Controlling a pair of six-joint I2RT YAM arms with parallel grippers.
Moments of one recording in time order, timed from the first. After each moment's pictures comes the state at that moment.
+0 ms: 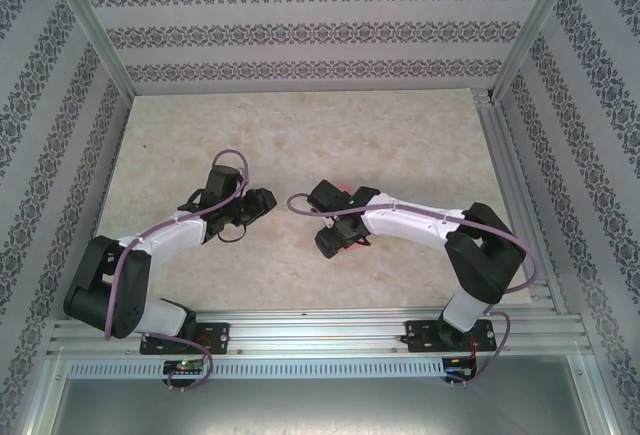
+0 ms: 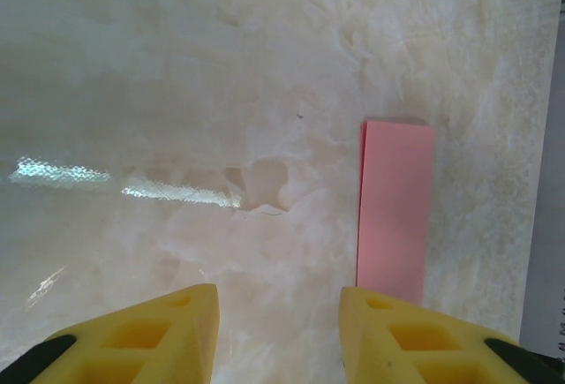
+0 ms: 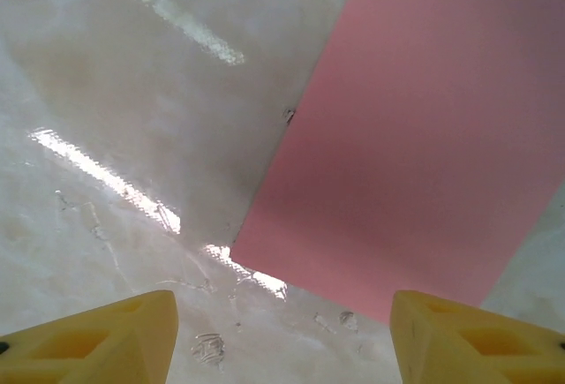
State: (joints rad) left arm -0.35 1.40 0.65 -0.04 0.36 -0.88; right arm 0.88 1.70 1.10 -0.77 0.06 0.21
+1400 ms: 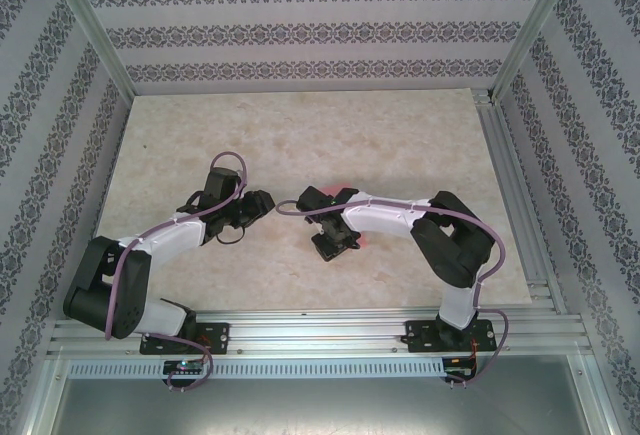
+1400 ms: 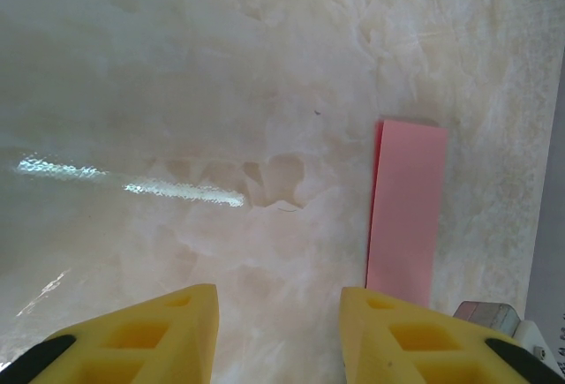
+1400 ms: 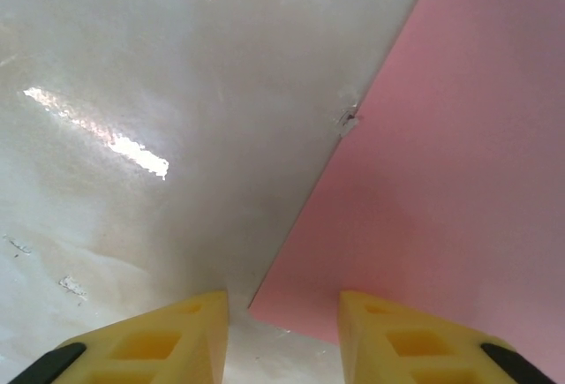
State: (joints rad) left arm -0.34 1.40 0.63 -0.04 0.36 -0.89; right arm 0.89 1.86 1.16 -0.79 0.03 0.24
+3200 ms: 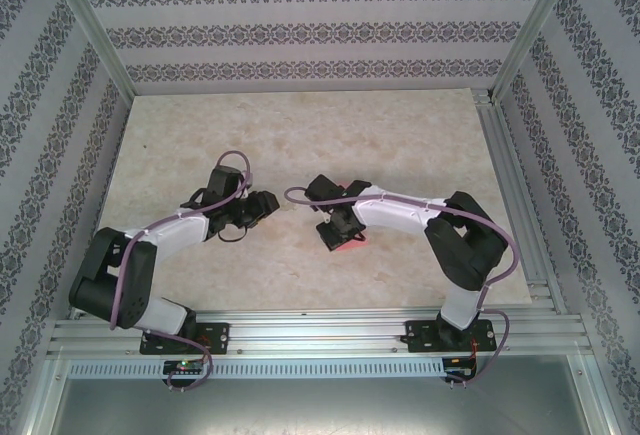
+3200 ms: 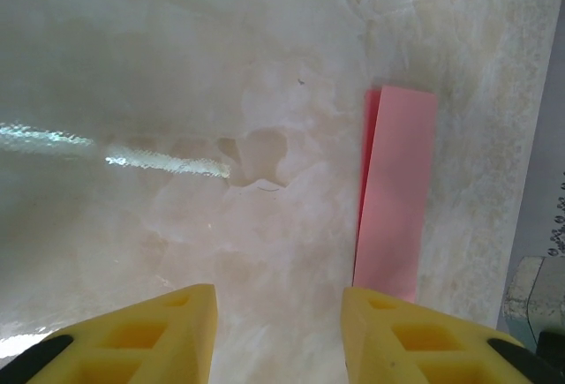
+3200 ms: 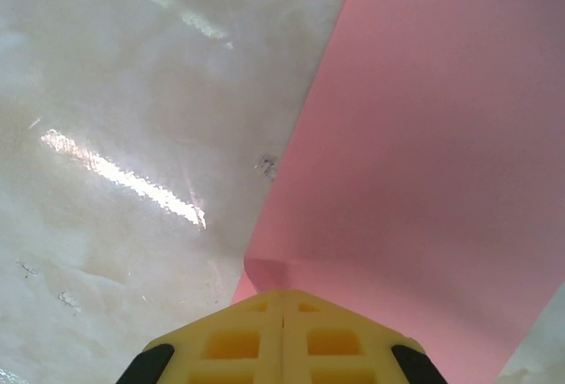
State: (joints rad) left arm -0.34 1.46 0.67 -0.04 0.46 -0.89; right arm 0.82 1.78 1.14 -0.75 0.02 0.24
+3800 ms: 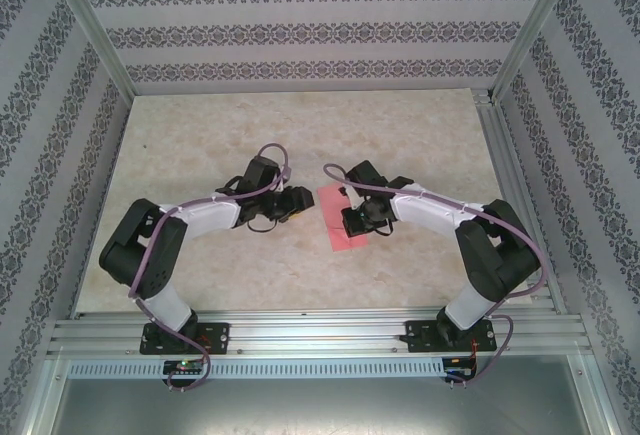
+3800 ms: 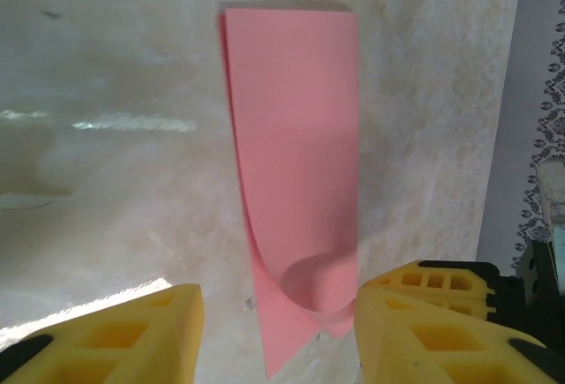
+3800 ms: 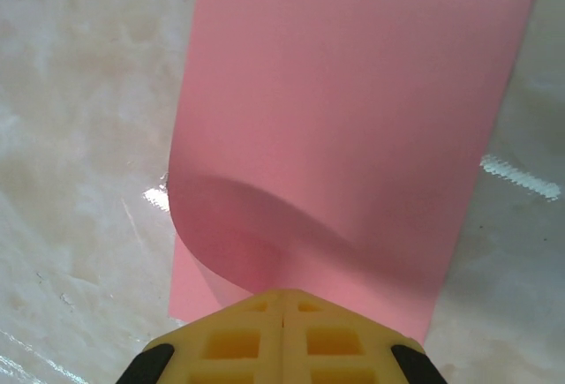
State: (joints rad) left arm -0.53 1.69 0.88 0.01 0.50 -0.93; right arm 0.59 1.63 0.96 -0.57 -0.21 0.25
